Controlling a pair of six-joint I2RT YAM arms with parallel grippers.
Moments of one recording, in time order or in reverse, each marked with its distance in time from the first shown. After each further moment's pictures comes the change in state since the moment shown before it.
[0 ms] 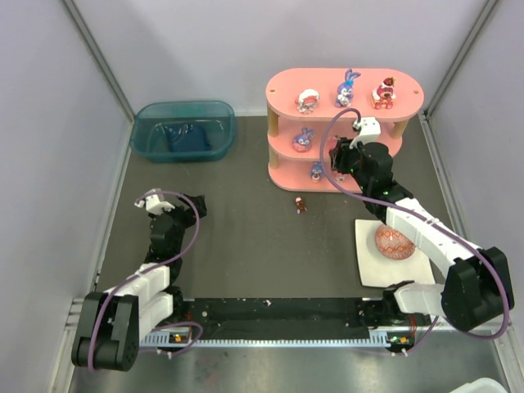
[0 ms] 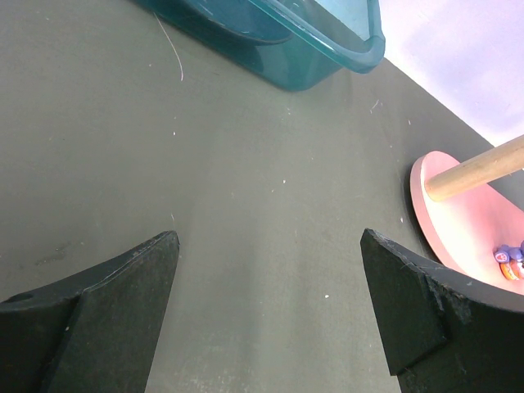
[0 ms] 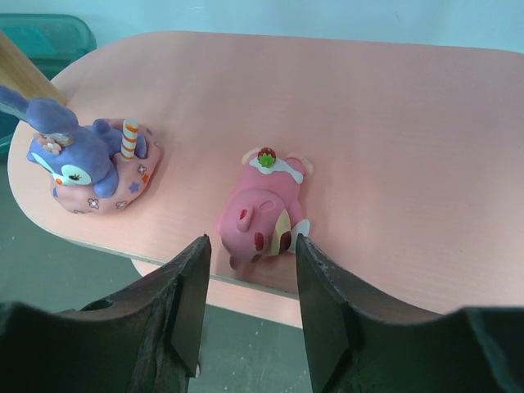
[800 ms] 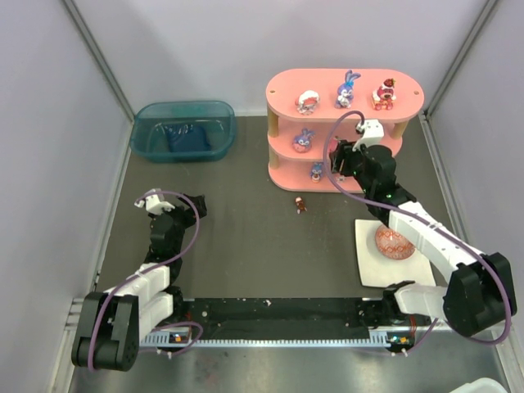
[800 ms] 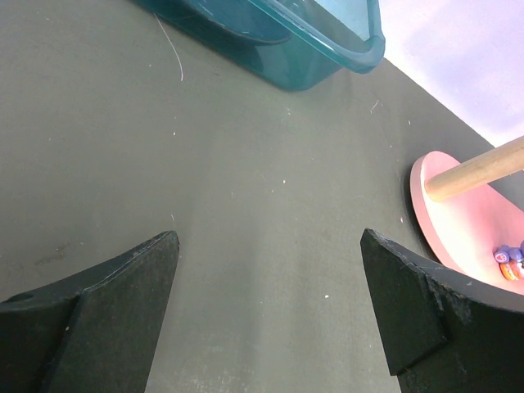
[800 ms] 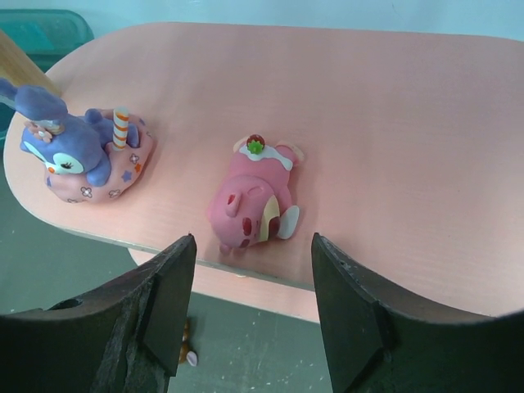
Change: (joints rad) left arm 0.000 0.000 0.000 0.000 0.000 0.000; right arm -0.010 -0.031 -0.027 -0.007 -0.009 0.002
